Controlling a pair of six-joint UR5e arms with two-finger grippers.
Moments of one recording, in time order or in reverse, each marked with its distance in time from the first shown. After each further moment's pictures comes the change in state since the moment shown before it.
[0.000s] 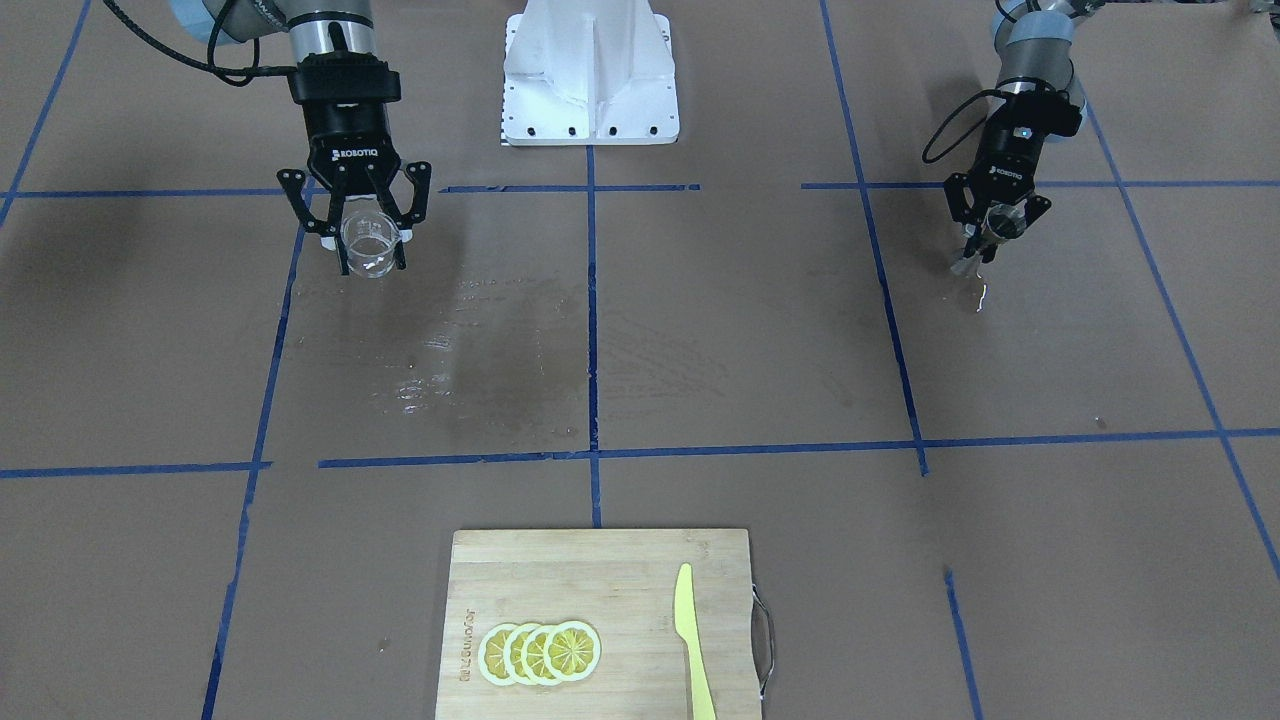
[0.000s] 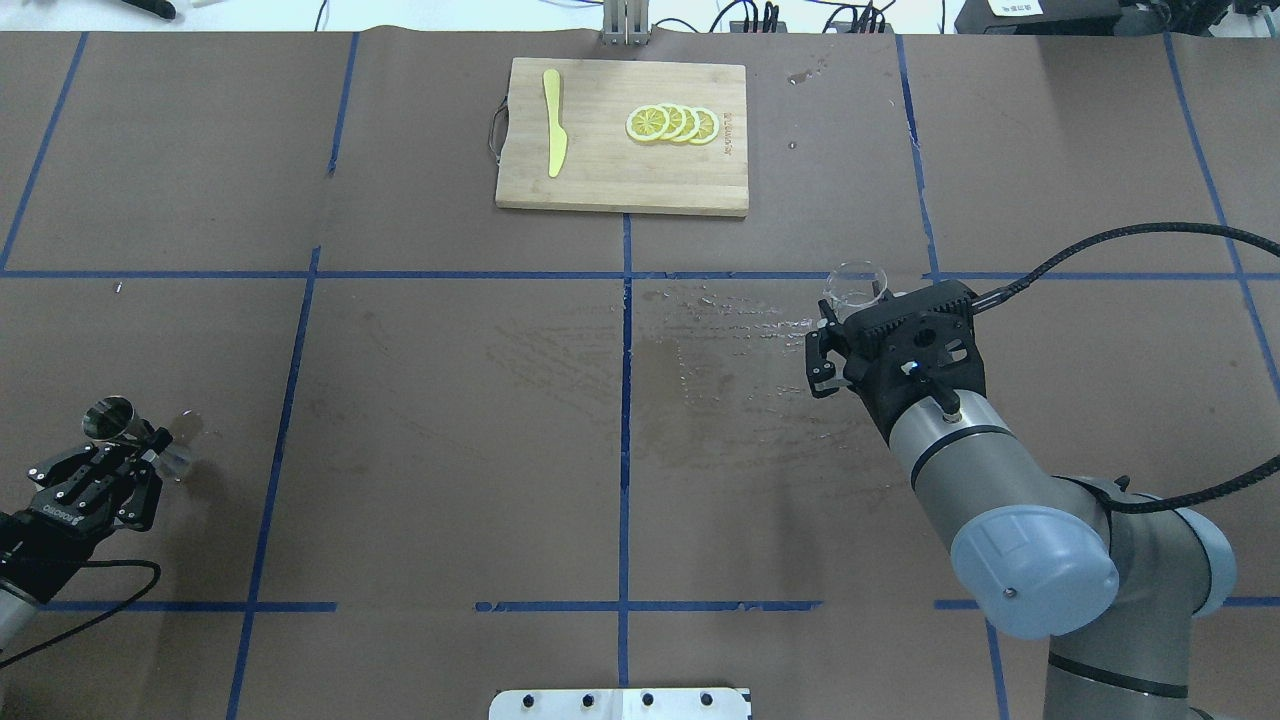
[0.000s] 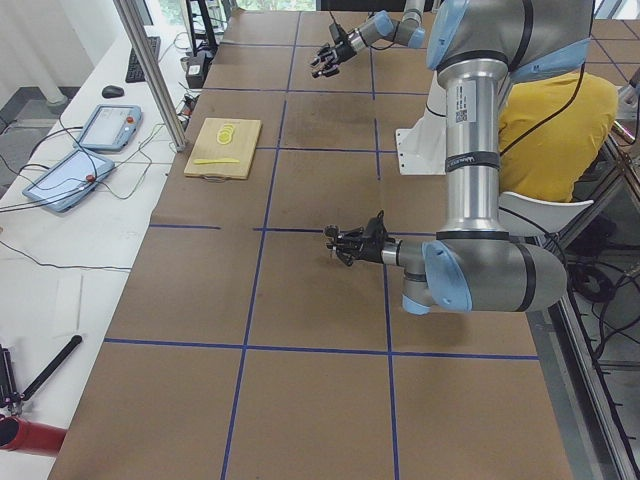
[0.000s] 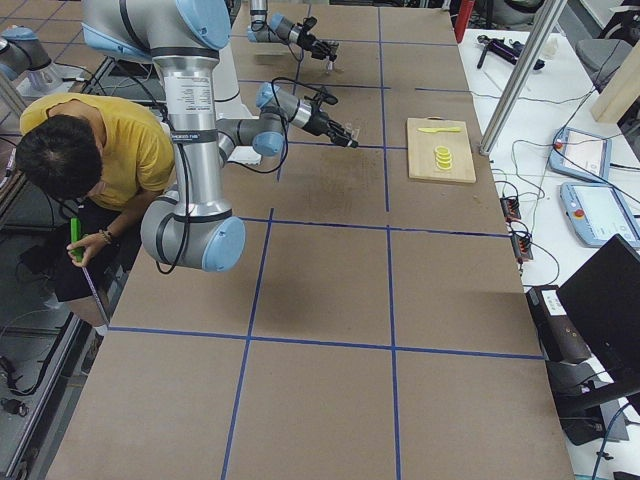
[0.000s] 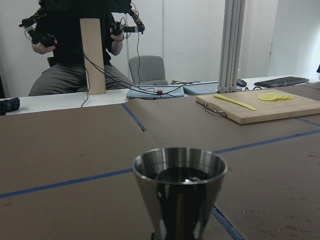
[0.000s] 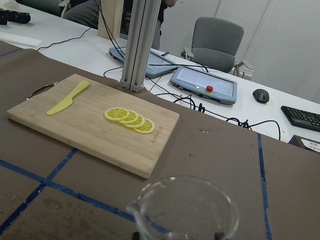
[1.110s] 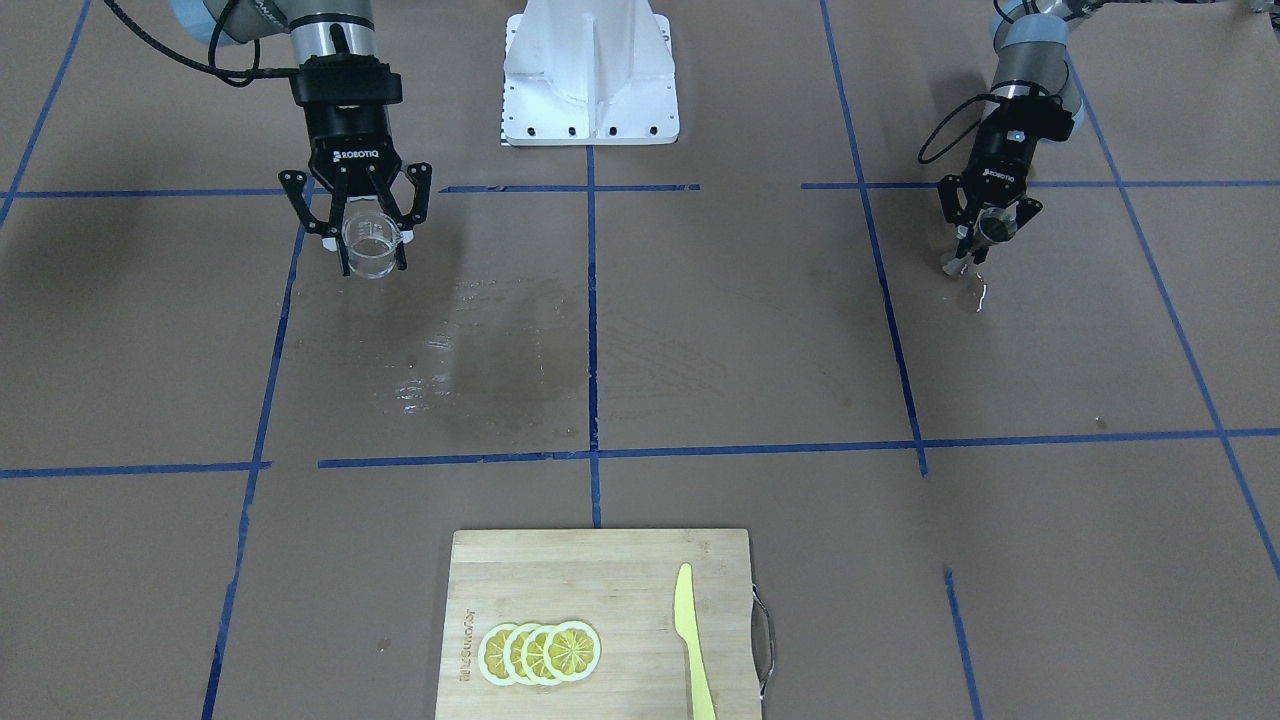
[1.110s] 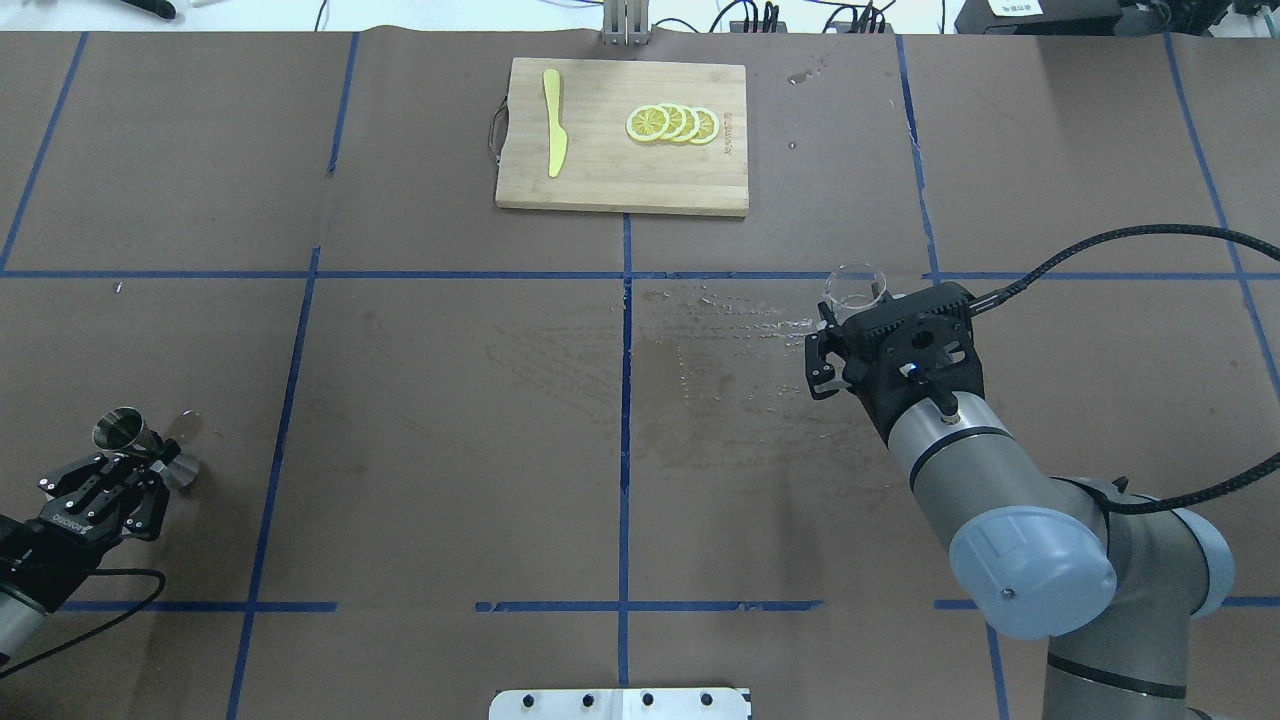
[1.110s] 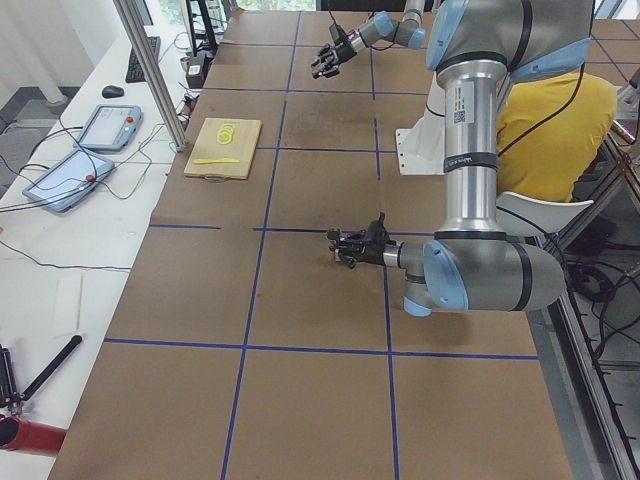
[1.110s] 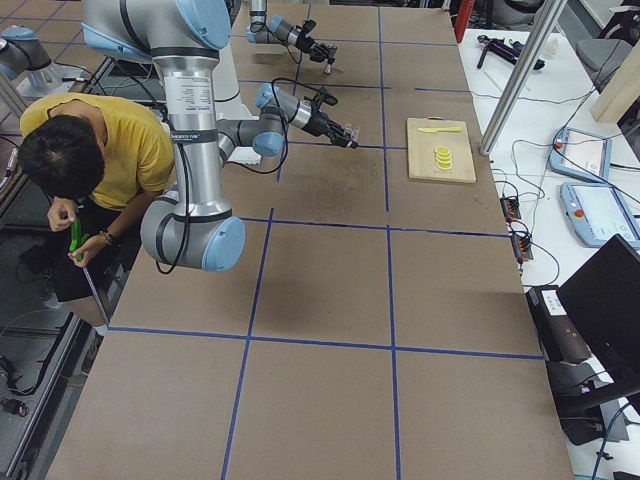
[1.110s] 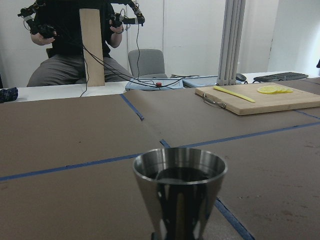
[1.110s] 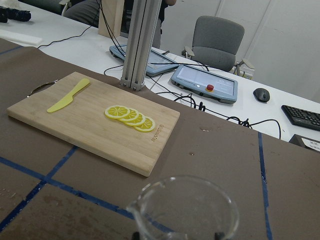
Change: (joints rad) left arm 0.023 -0.009 0.024 0.006 -0.001 -0.035; right arm -0.002 0.000 -0.003 0.000 0.001 -0.001
